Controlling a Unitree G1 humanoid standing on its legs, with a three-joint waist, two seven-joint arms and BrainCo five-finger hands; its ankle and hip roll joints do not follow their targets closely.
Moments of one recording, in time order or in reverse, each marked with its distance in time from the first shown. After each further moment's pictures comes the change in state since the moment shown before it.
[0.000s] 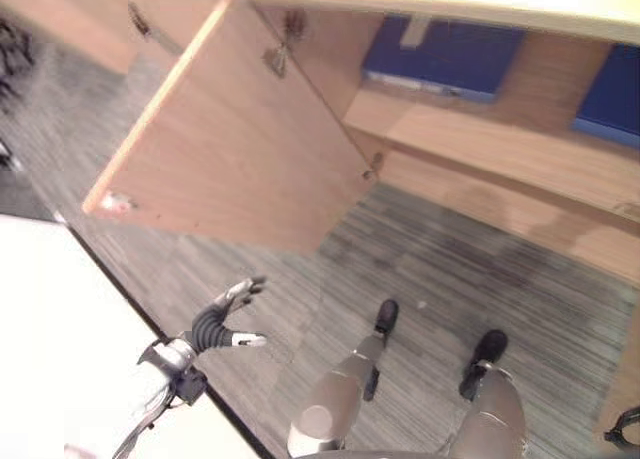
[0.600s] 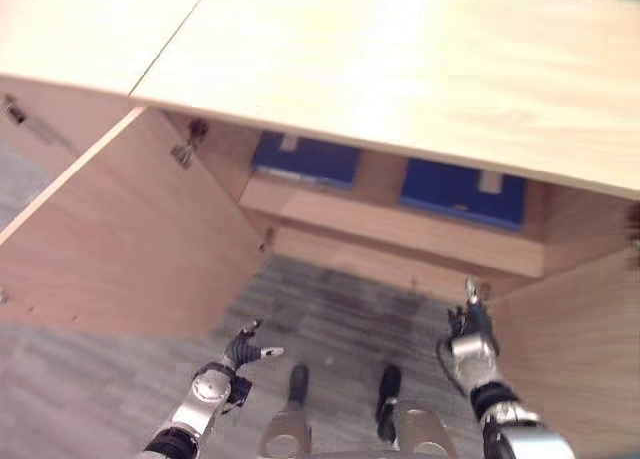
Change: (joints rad) left arm 0.059 -0.318 0.242 0.153 0.074 0.008 0.044; right arm 0.929 0.532 -0.010 -0.516 -0.140 -0.092 0.161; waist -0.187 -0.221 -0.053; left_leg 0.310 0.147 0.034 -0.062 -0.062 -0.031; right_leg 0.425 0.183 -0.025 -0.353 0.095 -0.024
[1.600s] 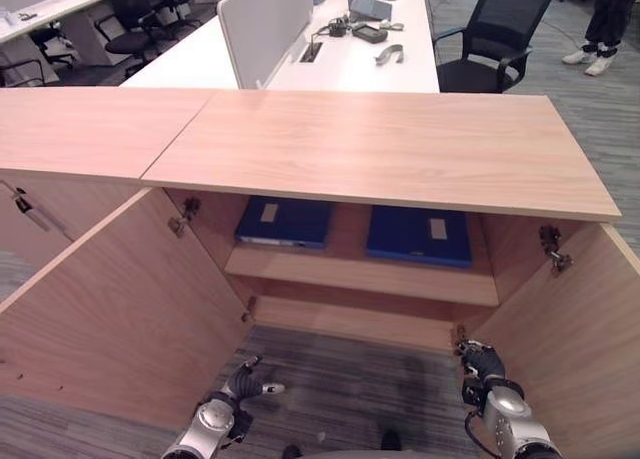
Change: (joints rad) left arm 0.056 -0.041 0.031 0.035 0.120 0.012 -0.004; right arm 0.231 -0.122 0.155 -0.119 -0.696 0.128 0.103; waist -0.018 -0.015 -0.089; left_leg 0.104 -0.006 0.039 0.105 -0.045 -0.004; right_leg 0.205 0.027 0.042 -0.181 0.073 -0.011
